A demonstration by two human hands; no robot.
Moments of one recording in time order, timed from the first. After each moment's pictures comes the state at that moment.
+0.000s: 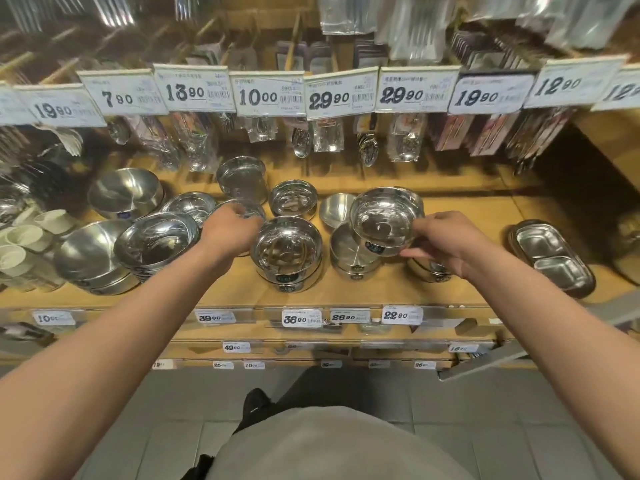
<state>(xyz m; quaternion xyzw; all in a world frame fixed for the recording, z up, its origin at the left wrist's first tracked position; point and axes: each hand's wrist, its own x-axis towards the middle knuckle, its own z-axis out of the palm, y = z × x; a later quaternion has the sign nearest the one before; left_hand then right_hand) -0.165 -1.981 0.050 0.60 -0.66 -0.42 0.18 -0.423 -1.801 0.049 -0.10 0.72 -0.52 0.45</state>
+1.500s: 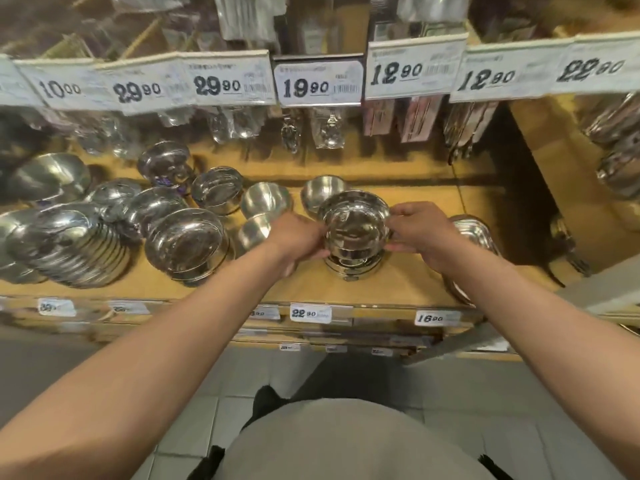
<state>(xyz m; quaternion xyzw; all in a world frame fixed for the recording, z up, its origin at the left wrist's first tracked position) -0.398 -1.847 0.020 0.56 -0.52 -0.64 0.12 -0.572 -1.744 0.016 -0.22 0.76 -0.44 0.43</state>
